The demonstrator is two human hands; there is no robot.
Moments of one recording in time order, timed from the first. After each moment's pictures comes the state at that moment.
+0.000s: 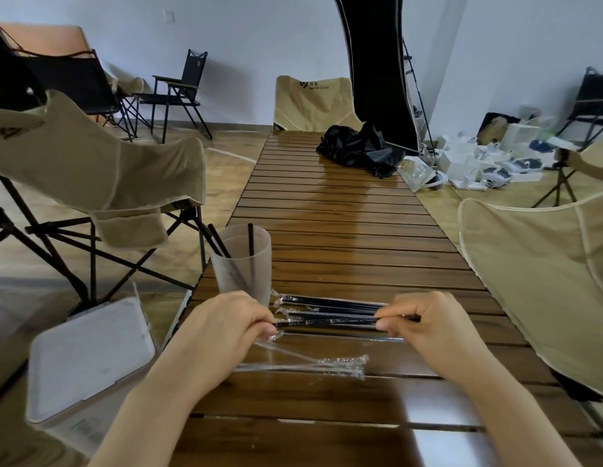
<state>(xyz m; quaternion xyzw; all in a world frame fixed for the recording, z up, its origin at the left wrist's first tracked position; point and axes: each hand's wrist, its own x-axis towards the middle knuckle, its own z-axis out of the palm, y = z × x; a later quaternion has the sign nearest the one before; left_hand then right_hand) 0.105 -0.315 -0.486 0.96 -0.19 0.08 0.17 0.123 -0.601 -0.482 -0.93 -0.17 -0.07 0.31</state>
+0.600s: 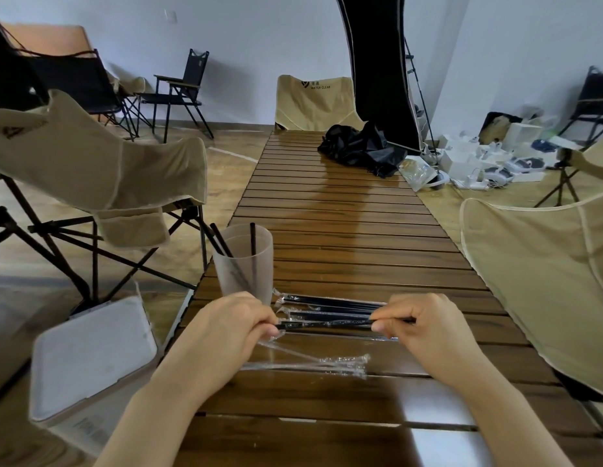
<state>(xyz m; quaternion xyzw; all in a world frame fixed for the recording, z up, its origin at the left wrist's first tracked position) 0.104 -0.315 -0.489 0.96 -0.19 0.08 0.18 0.121 -0.594 -0.483 -0.94 -0.17 -0.08 0.29</state>
